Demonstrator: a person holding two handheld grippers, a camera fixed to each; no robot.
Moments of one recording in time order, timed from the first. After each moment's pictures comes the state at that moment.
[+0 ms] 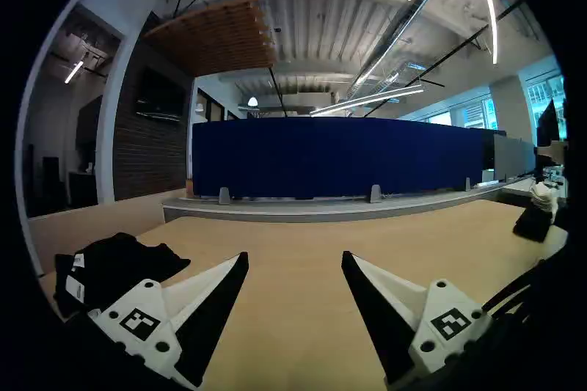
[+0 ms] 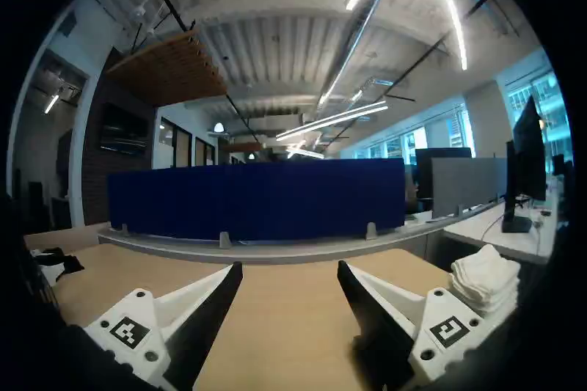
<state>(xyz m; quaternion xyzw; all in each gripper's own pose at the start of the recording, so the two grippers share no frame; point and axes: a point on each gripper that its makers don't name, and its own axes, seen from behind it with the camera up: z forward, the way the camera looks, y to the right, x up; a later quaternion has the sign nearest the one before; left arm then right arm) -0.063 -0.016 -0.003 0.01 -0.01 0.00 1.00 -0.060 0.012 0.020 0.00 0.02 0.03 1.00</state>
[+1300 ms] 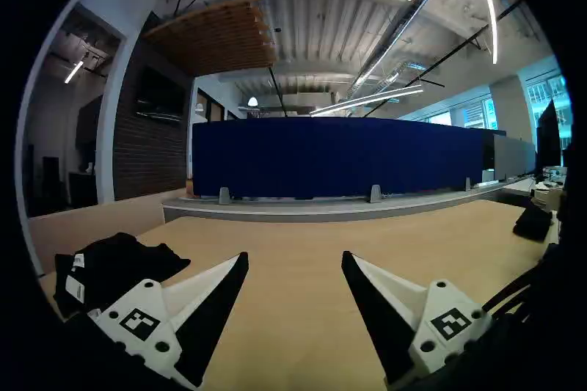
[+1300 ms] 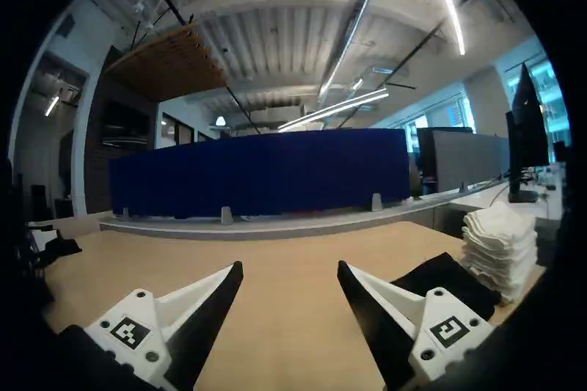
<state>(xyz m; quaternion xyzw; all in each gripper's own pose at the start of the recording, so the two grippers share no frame) -0.063 -0.015 -0.004 0.01 -0.01 0.00 1.00 -0.145 0.008 0.027 0.01 0.01 0.04 1.00</state>
